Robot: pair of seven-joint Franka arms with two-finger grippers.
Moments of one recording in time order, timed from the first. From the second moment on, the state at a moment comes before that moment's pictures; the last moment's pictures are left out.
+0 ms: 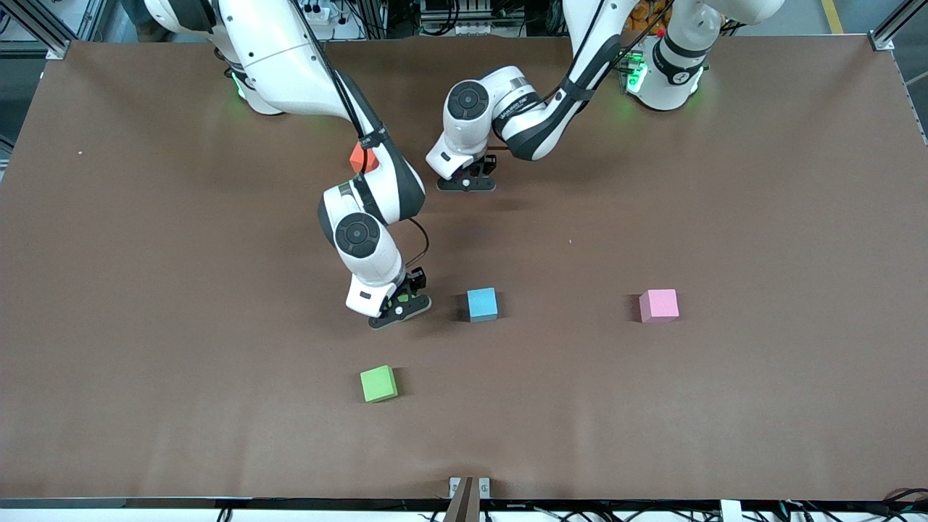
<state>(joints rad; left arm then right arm) -0.75 0.53 -0.30 -1.97 -0.02 2.44 -1.01 0.77 0.74 -0.25 -1.60 0.27 2.34 0.04</state>
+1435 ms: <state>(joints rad) -0.08 0.33 -0.26 -1.97 -0.01 2.23 -0.23 1.08 0.61 -0.23 -1.80 0.28 2.33 0.61</state>
